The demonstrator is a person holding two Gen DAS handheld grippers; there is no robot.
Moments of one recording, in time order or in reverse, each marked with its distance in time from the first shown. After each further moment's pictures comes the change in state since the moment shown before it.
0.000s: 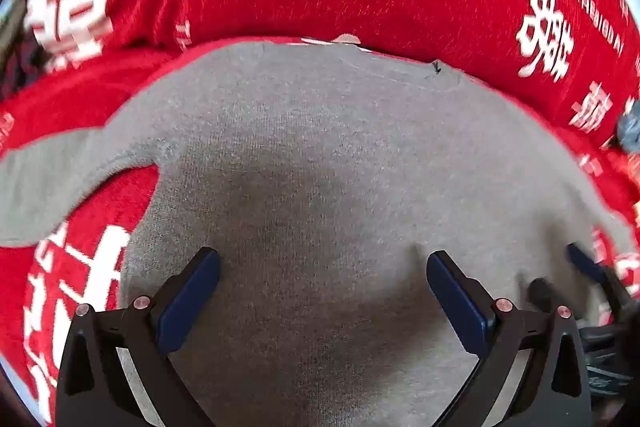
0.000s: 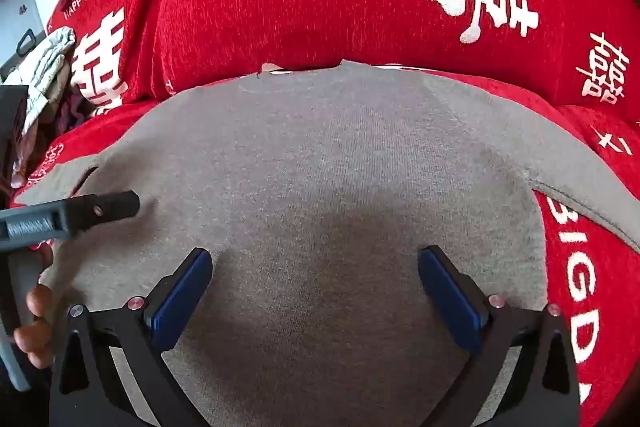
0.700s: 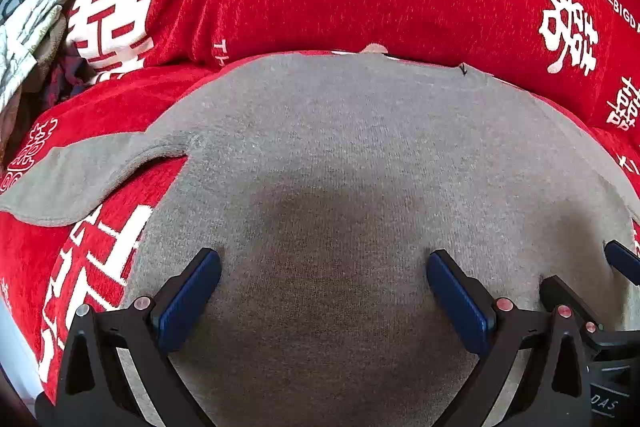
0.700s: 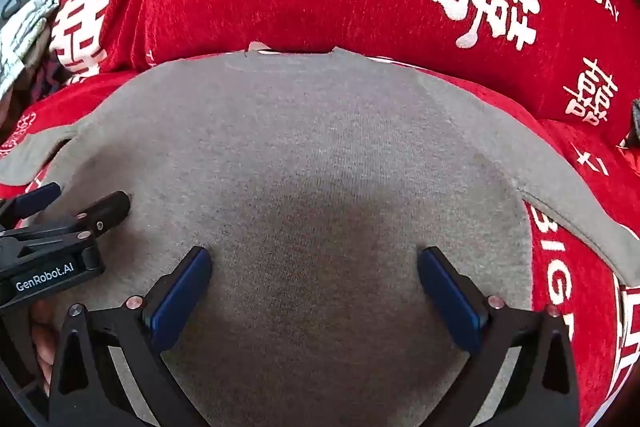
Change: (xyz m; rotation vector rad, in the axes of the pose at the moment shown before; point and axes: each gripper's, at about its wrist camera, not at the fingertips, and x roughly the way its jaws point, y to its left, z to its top) left arm -0.007 -0.016 -0.031 0.010 -0.132 0.157; right arm 0.005 0.020 0.010 -0.070 0.086 -0.136
